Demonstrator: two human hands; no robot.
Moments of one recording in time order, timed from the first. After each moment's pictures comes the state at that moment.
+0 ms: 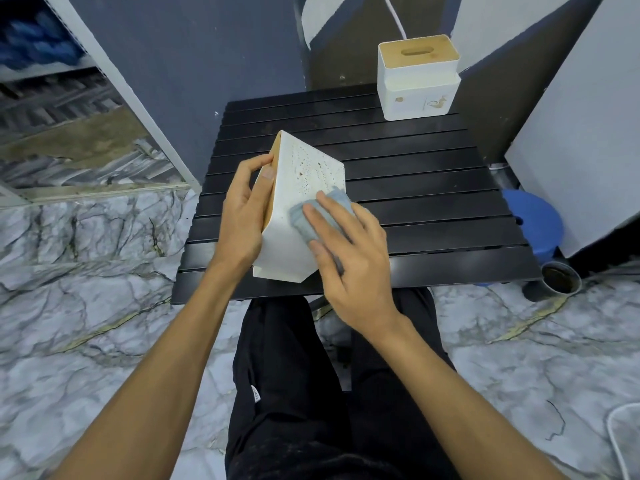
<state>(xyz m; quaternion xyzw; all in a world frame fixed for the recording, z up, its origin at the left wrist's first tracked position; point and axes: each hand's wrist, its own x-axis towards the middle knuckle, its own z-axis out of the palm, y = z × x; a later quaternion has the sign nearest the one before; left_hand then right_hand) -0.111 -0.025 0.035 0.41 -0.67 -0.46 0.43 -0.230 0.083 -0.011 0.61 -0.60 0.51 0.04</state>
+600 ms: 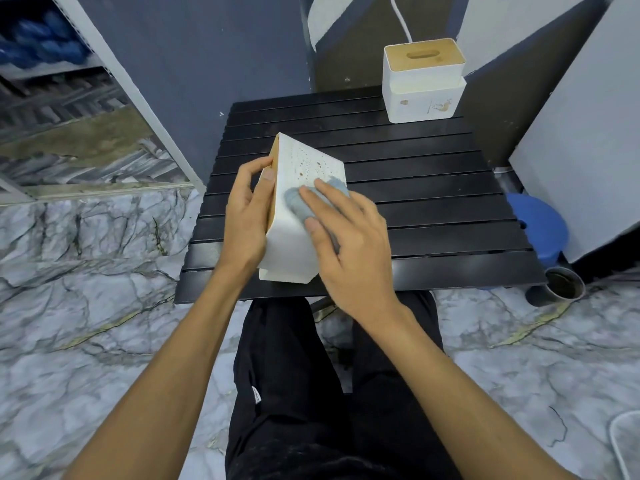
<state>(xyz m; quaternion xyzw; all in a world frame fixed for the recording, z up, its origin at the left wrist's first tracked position) -0.114 -0.021 0.034 0.42 -0.64 -0.45 0.46 -0.226 0.074 0.014 0.59 -0.66 0.47 0.00</state>
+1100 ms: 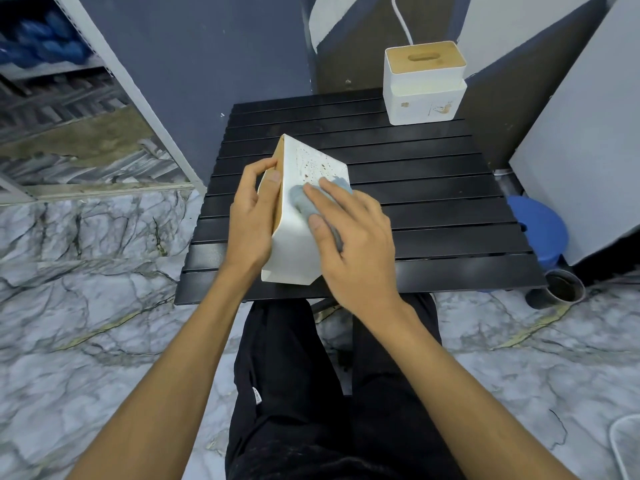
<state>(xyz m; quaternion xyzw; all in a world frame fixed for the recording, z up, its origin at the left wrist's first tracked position) -0.117 -0.024 0.031 0.42 -0.64 -0.45 0.46 -0.228 0.072 0.017 0.58 -0.66 0.47 0.00</state>
